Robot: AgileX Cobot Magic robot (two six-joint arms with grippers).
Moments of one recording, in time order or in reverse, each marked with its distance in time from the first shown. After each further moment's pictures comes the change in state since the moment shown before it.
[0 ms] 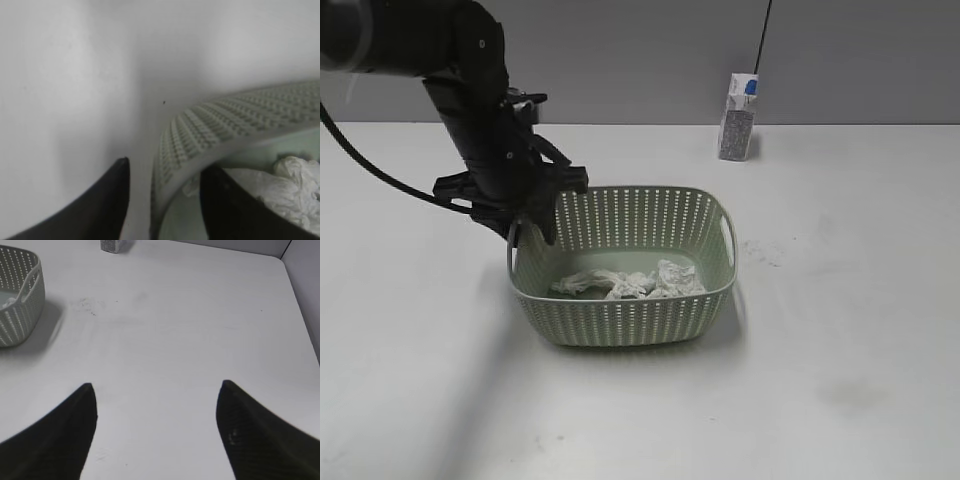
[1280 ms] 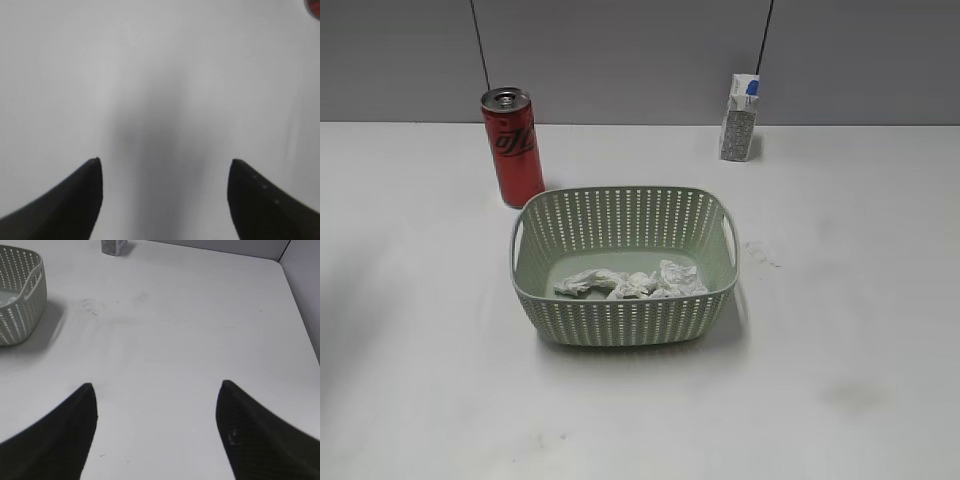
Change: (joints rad) left arm 0.557 -0.477 0.237 0.006 0.147 0.379; right arm 0.000 -0.097 0.030 -0.002 0.040 0.002
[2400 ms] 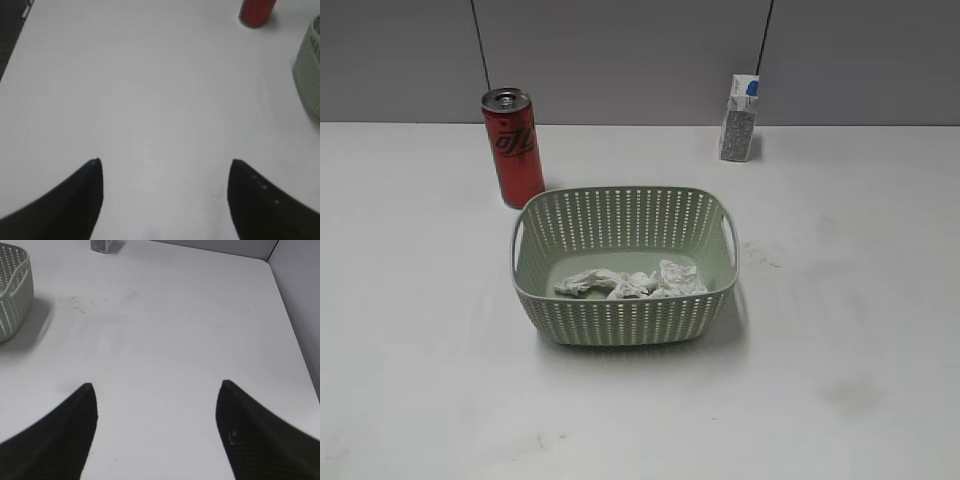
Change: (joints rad) left arm -0.064 -1.305 0.747 0.080 -0.054 0.009; right arm 0.000 0.000 0.002 -0.042 0.000 0.006
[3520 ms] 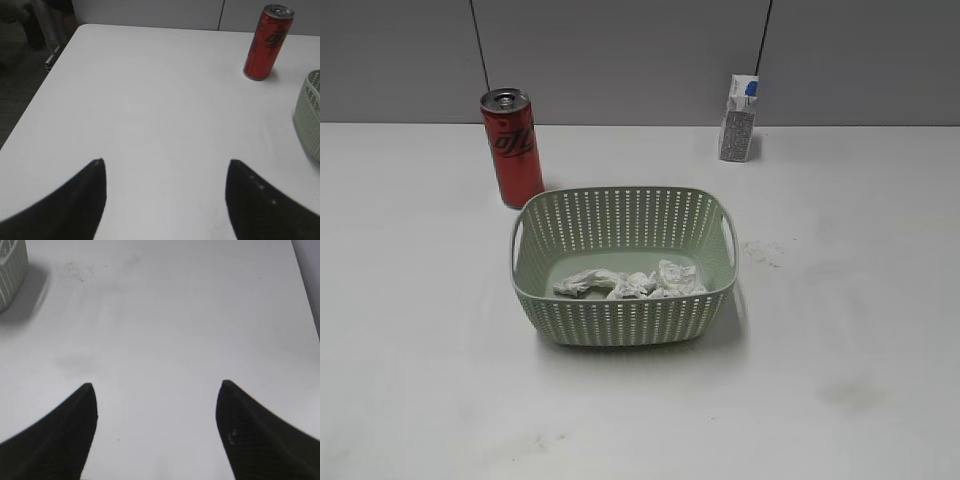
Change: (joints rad) left arm 0.004 -0.294 0.021 0.057 0.022 -0.085; right arm 0.000 0.169 -0.011 0.000 -0.008 0.002
